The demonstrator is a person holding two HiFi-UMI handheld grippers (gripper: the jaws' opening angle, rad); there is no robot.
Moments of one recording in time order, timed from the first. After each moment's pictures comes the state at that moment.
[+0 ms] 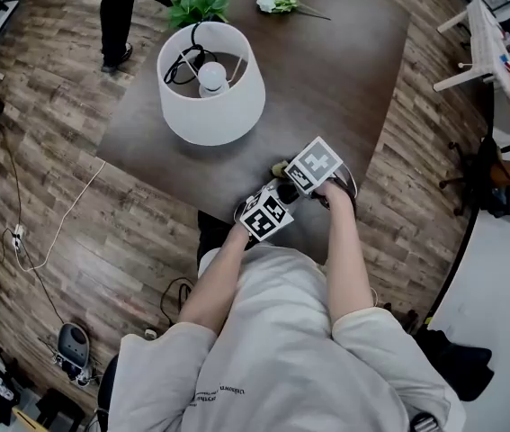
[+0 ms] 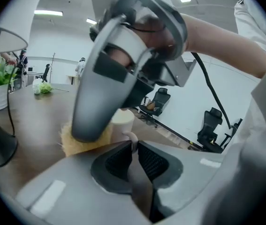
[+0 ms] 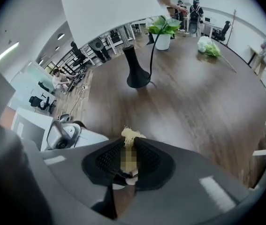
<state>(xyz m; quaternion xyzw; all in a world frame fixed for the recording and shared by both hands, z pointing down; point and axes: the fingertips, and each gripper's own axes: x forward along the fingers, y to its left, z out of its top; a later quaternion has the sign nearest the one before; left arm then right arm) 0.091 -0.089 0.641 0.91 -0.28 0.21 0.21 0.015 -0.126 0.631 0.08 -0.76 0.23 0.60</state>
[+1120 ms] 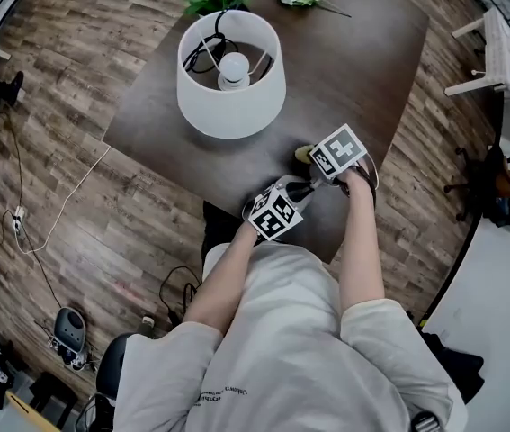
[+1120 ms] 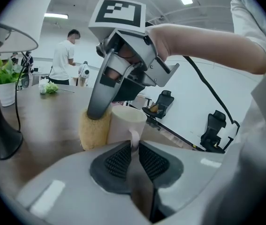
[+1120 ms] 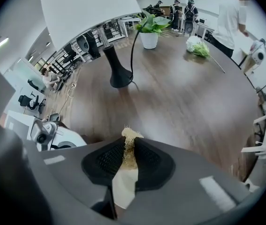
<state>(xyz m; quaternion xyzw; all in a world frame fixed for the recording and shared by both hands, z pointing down) 0.079 -0.090 0.643 0.91 -0.31 0.20 0.22 0.034 -0.173 0.643 0.13 -0.75 0.21 0.62</state>
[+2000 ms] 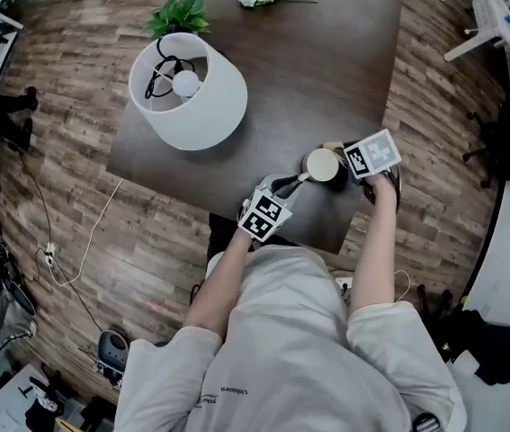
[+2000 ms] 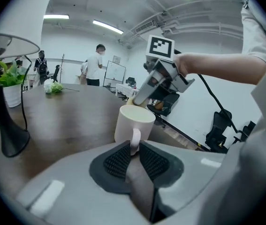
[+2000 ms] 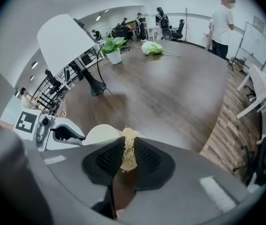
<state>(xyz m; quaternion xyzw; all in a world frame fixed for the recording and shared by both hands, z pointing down) 0.070 -0.088 0.645 0.89 -0.33 0.22 0.22 0.149 -0.184 0.623 0.26 -0.76 0.31 0.52</state>
